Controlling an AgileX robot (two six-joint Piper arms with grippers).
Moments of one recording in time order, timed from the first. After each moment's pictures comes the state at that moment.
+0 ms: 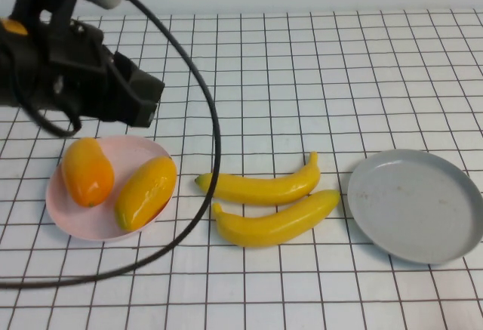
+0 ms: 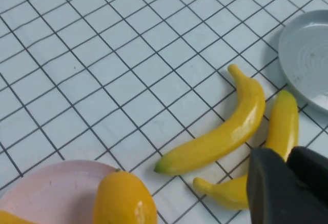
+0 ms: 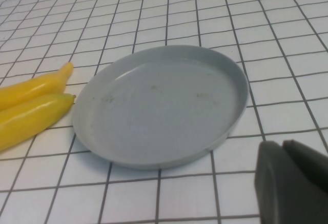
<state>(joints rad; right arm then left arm) 0.08 -0.01 0.03 0.12 0.35 0.10 -0.33 1.28 -1.23 -0.47 0.80 0.60</state>
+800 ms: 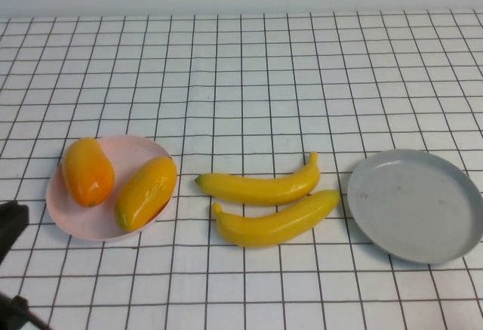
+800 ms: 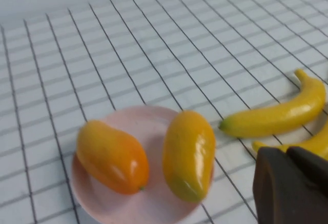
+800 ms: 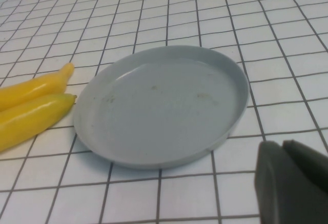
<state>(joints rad) 0.08 -0.01 0.03 0.12 0.35 0.10 -0.33 0.49 -0.57 -0.16 0.58 0.22</state>
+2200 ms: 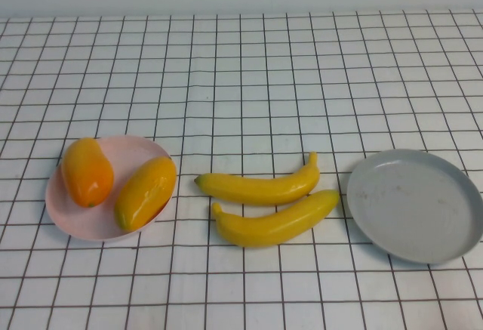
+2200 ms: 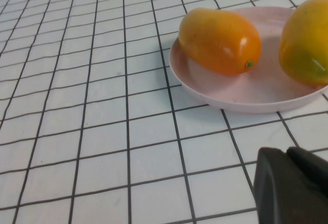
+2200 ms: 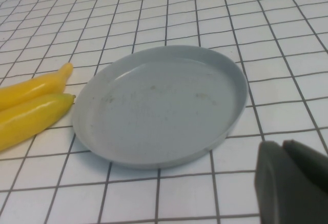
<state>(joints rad) 0.08 -0.01 0.03 0.12 0.35 0.10 -0.07 -0.01 0.02 -0.03 0.37 0.20</state>
